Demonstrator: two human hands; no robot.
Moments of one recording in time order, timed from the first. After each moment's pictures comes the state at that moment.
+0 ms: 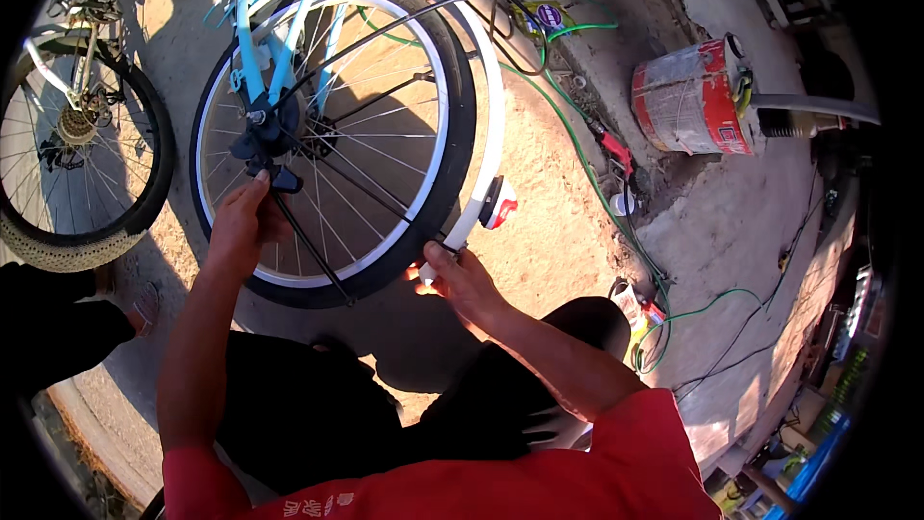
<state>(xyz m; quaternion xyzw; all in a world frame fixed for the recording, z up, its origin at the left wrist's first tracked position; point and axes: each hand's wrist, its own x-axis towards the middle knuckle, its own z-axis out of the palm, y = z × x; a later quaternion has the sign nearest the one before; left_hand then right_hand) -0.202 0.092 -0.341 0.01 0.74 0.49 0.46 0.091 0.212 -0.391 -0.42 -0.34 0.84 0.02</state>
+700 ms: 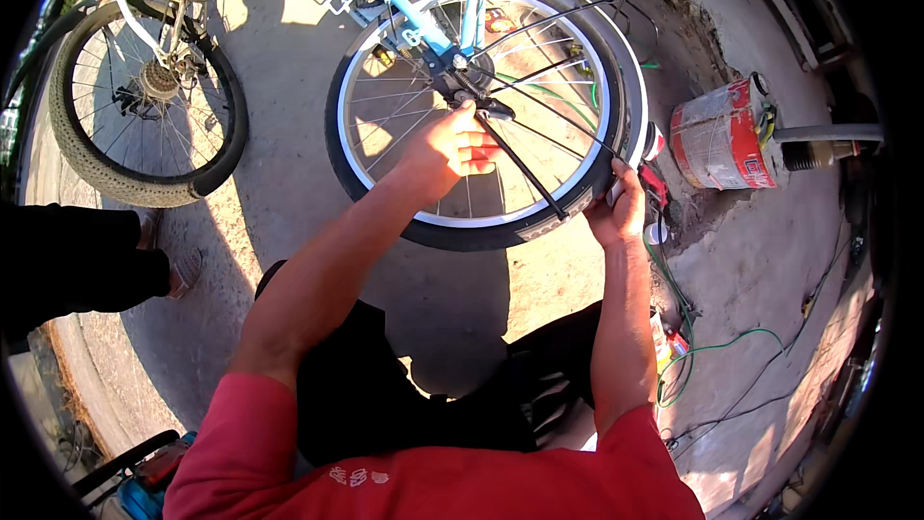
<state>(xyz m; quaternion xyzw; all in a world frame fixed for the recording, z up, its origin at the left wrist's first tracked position) -0.131 0.225 -0.349 0.08 0.47 0.61 0.63 0.133 0.372 -0.378 -0.43 -0.22 0.81 0.33</state>
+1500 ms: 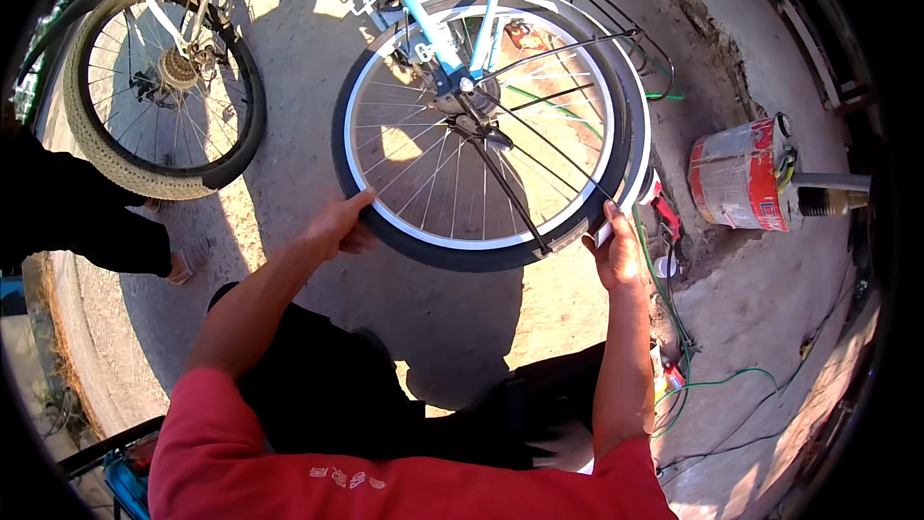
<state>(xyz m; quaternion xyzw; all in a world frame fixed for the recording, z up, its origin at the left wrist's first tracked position) -0.202 0.074 -0.375 -0.03 0.80 0.32 0.50 0.128 0.351 -0.384 -0.48 -0.37 0.75 0.25</state>
